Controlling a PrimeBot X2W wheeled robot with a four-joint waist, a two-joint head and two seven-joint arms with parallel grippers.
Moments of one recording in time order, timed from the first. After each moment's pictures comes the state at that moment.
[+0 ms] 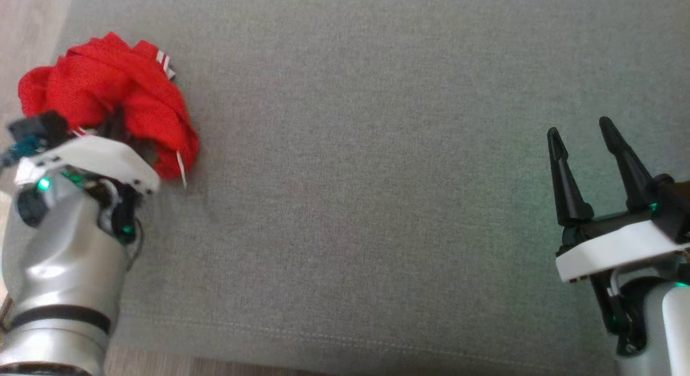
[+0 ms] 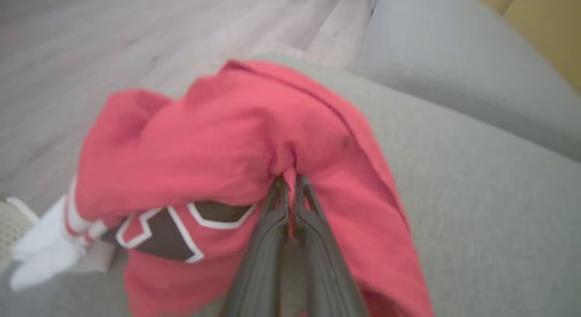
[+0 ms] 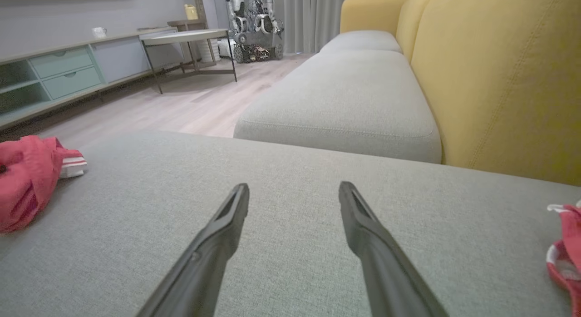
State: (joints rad) left arm -0.76 0.21 -0.24 1.08 -0.59 -0.04 -0.24; right arm -0.07 -0.13 0.03 -0.22 0.13 0.13 0.16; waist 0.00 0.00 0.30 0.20
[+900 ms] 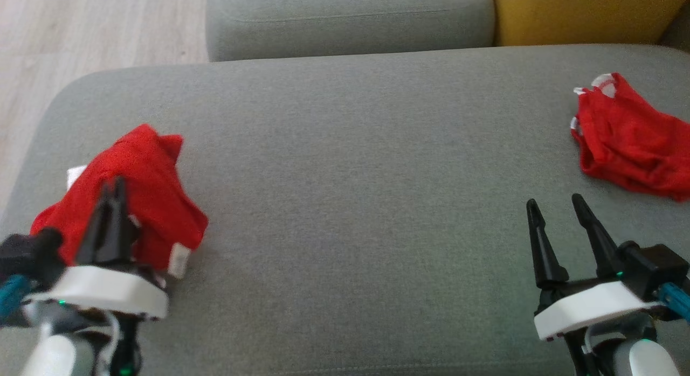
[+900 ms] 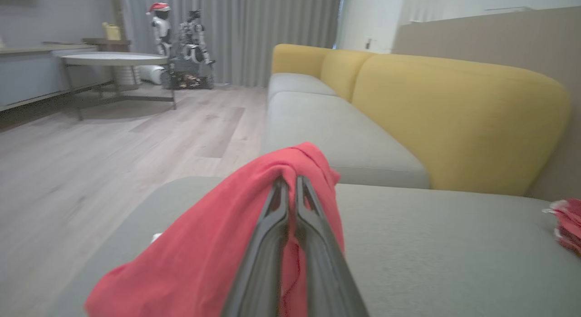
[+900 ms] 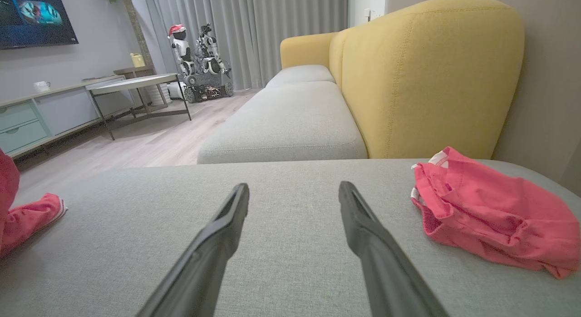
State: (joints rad) left arm 0.02 0.37 -0.17 -0.20 -0.46 0.24 -0.04; right arm 0.09 -0.05 0.03 -0.12 0.15 0.13 0.06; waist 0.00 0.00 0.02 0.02
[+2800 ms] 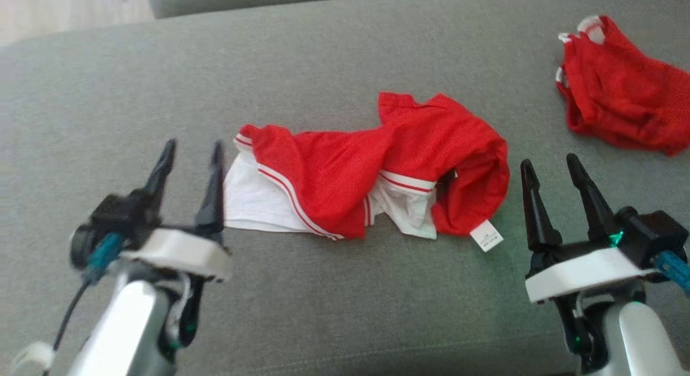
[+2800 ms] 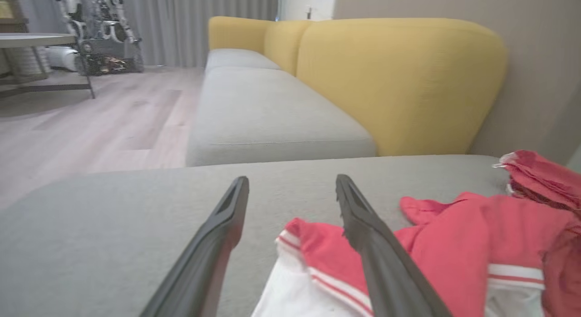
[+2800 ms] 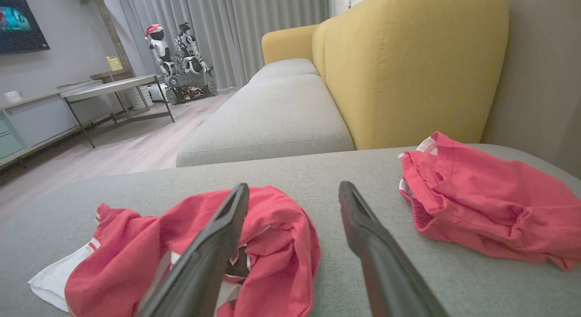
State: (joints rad) left arm -0.24 0.25 -0.40 0.10 -0.39 0.19 -0.21; right arm -0.05 -0.05 0.05 -0.05 0.18 0.13 0.00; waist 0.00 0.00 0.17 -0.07
